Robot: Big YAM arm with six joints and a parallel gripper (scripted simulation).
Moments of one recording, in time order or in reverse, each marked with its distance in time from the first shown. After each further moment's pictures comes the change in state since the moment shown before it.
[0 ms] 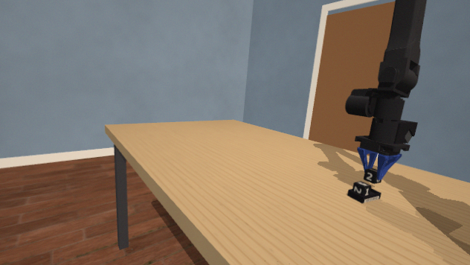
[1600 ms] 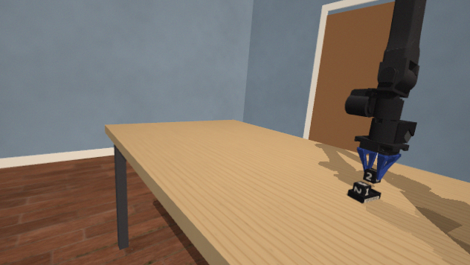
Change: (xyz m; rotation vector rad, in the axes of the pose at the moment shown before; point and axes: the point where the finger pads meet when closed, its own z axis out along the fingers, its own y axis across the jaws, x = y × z) arm 0.000 0.001 0.000 0.000 0.000 -0.002
